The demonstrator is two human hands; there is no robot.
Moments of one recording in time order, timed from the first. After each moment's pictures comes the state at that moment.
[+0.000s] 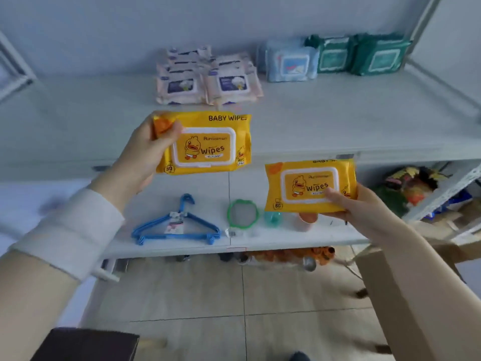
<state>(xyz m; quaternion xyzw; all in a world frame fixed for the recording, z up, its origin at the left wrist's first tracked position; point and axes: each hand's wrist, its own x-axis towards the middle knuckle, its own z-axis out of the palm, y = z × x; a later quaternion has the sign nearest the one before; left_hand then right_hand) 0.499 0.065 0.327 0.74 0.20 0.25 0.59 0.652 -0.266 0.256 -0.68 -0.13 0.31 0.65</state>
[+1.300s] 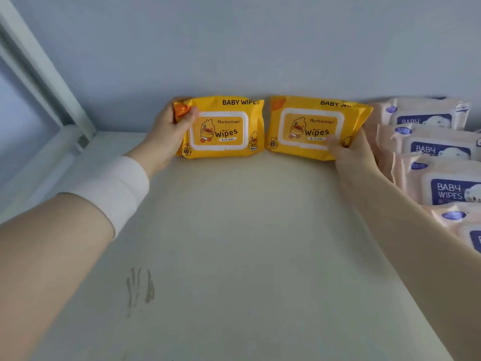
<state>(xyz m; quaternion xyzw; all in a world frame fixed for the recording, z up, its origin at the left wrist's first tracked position) 0.676 0.734 0.258 0.75 0.25 0.28 0.54 0.822 0.485 0.254 -0.75 -0.13 0.10 0.64</state>
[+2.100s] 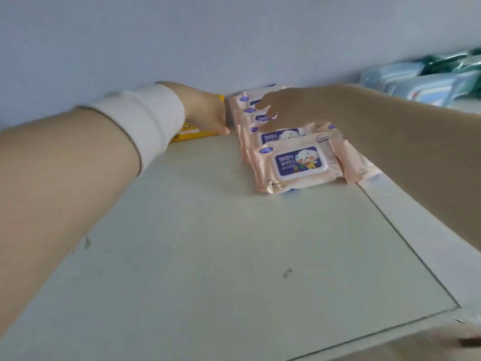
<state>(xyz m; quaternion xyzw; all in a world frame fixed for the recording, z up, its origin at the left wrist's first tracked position) 0.728 0.477 0.402 0.98 0.09 -0.17 -0.05 0.778 0.313 0.401 -0.92 -0.36 0.12 0.04</state>
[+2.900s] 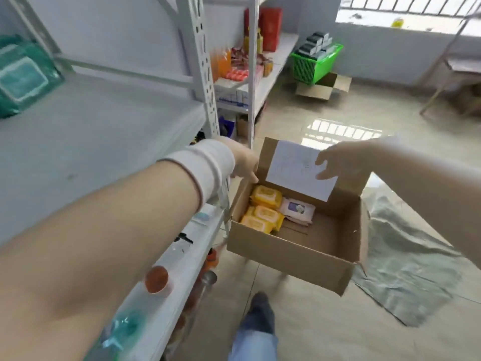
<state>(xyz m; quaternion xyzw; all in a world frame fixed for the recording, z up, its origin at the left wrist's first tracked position) 0.875 -0.416 0.268 0.83 -0.45 -0.28 -0.19 0.753 -0.579 0.274 -0.93 0.20 0.31 0.01</state>
